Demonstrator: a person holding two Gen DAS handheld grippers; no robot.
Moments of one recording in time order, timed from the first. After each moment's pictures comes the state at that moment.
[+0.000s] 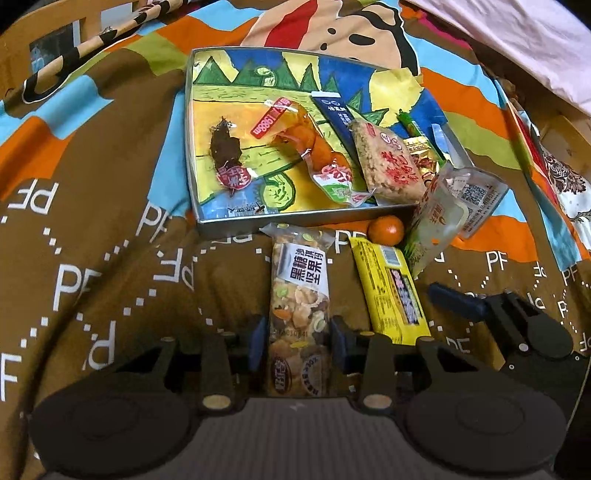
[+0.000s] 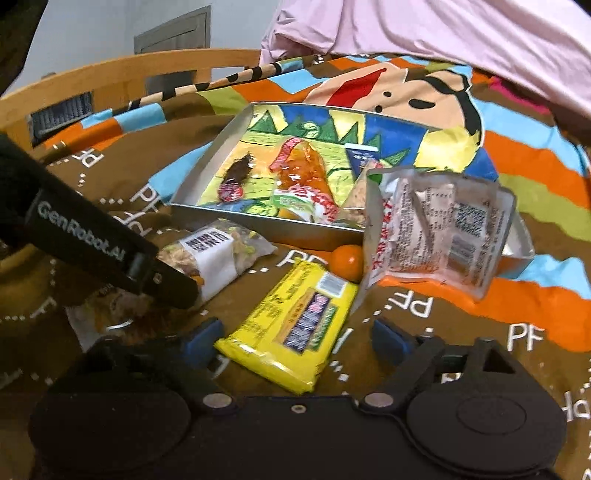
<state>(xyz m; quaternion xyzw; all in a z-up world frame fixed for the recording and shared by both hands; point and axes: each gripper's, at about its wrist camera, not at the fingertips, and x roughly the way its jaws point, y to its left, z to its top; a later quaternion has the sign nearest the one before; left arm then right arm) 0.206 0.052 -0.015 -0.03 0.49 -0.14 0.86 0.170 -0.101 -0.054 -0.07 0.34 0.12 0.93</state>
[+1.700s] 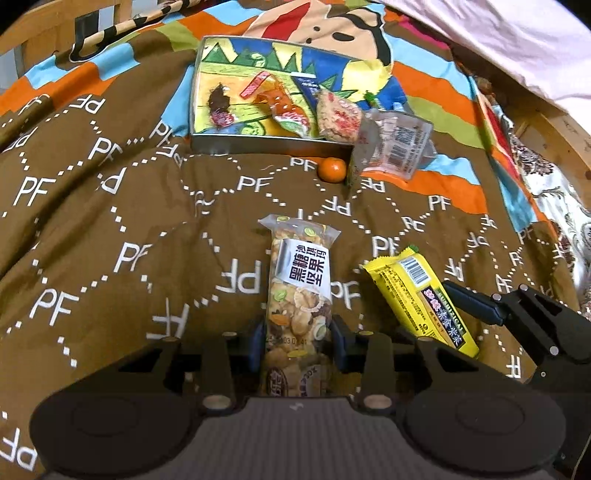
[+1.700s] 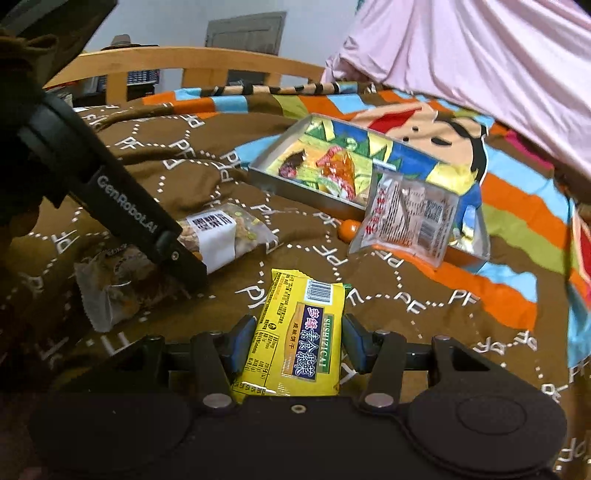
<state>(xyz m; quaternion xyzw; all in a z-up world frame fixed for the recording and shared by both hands) 0.081 0.029 0.002 -0.07 0.49 -0.13 0.86 0.029 -0.138 -0.020 -0.18 0.29 0.18 0.92</state>
